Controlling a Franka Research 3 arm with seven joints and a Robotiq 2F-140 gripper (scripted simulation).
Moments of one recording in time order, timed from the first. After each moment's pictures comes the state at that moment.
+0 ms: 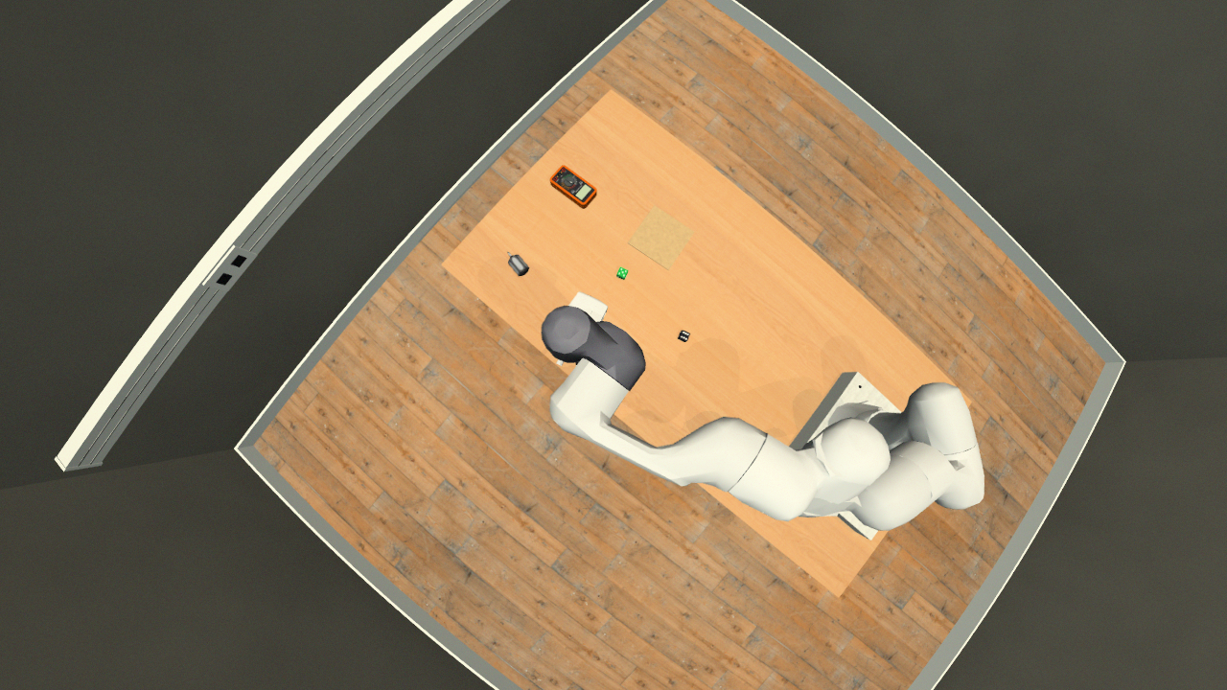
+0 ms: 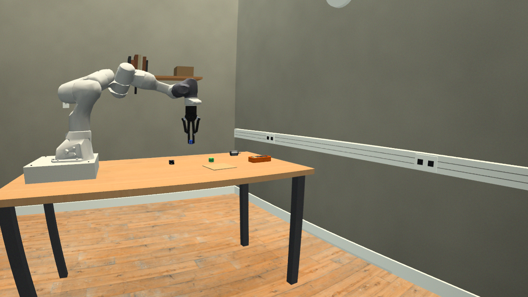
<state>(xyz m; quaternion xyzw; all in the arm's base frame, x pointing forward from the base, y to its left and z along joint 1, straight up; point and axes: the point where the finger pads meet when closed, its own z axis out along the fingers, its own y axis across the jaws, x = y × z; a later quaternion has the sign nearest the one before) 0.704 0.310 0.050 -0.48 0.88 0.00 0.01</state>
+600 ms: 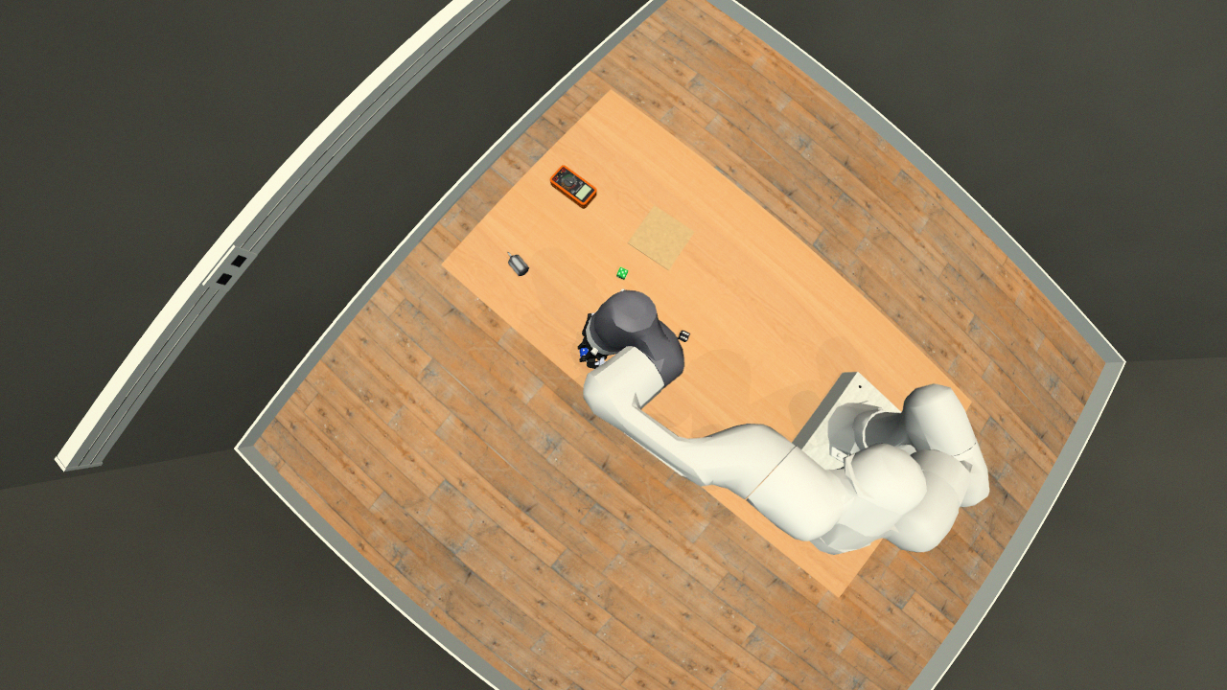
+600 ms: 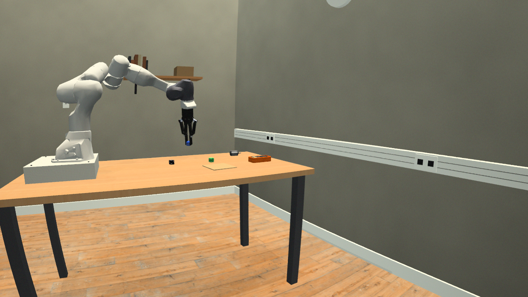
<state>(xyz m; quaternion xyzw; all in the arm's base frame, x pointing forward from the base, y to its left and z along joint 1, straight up) 0.683 0.301 0.042 -0.40 0.91 0.07 0.09</state>
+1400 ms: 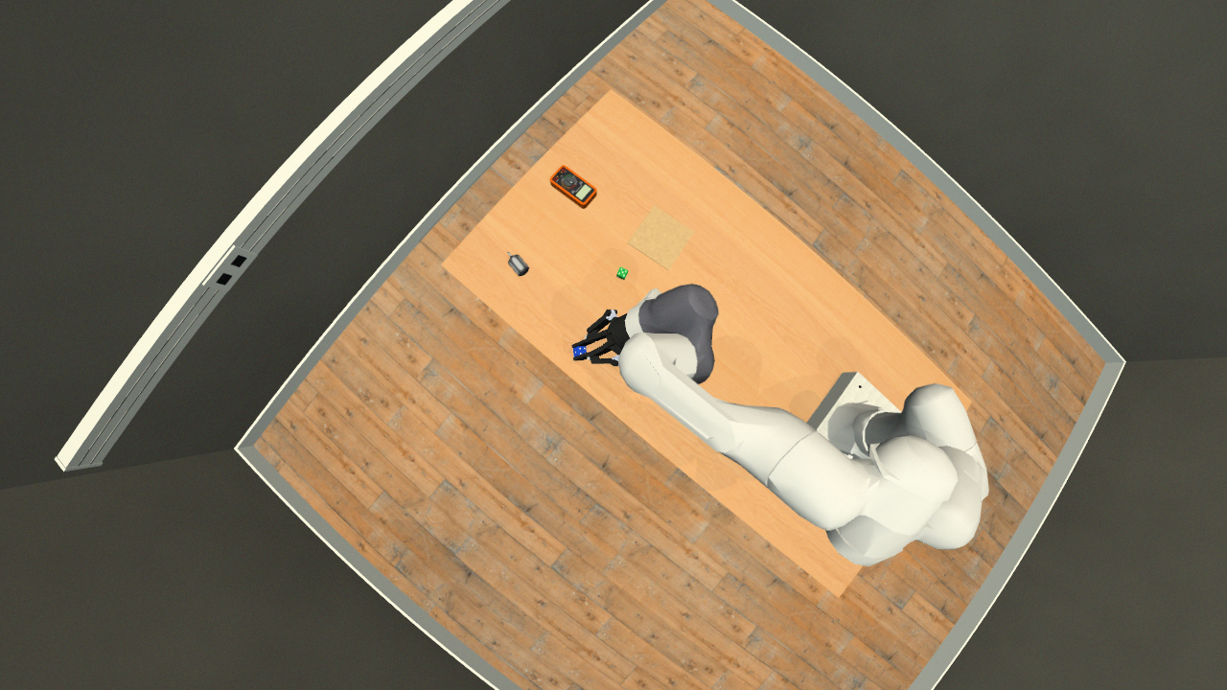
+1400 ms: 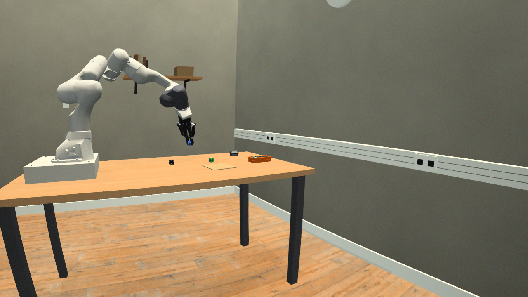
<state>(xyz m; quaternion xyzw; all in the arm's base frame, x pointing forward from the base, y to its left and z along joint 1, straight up) 0.690 0.301 0.040 -0.37 0.88 0.16 0.25</state>
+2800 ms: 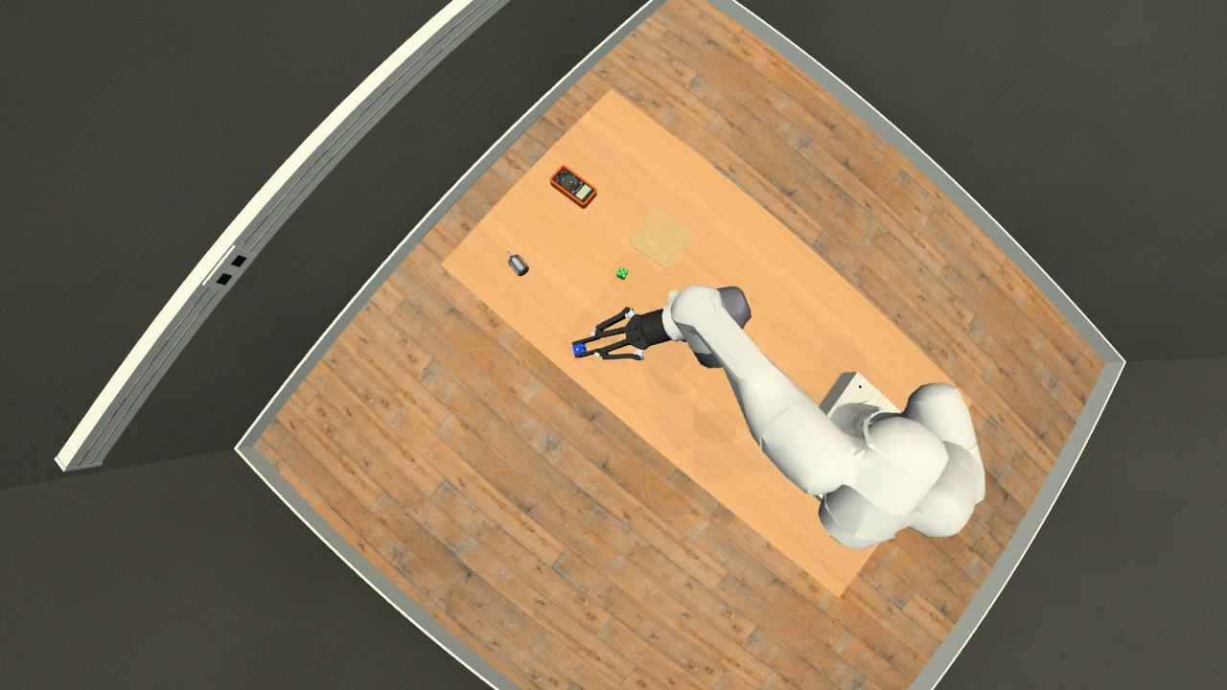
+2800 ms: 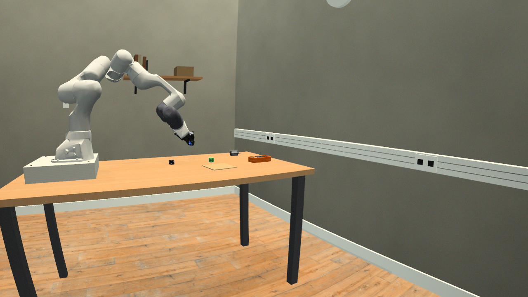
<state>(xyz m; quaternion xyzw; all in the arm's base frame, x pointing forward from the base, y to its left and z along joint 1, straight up) 0.689 0.290 0.032 -0.37 0.78 0.24 0.45</state>
